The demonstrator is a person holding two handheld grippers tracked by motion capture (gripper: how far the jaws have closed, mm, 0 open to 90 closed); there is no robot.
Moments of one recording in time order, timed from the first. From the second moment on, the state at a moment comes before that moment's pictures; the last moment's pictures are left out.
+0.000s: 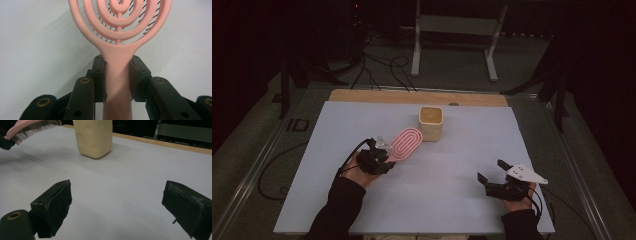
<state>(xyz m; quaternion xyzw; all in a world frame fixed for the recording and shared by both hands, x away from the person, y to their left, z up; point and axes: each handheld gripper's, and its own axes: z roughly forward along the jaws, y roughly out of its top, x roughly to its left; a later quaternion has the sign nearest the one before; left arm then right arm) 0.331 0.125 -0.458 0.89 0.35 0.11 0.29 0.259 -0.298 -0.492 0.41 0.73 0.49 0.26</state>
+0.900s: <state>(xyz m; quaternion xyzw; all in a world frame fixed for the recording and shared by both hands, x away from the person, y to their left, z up) 0.349 0.120 -0.442 0.86 0.34 0.15 0.34 0.263 -0.286 -0.498 0.41 0.74 0.48 0.24</state>
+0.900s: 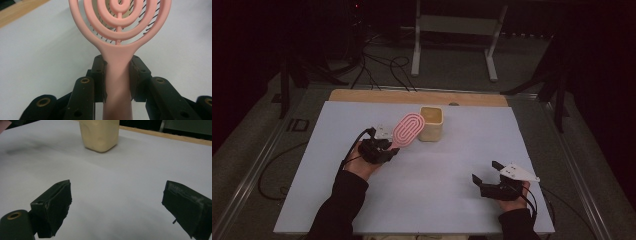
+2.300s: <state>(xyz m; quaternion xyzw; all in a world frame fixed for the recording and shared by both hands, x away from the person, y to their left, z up) 0.345 0.101 -0.431 0.85 0.30 0.19 0.39 0.310 -0.231 -0.462 0.41 0.73 0.51 0.20</state>
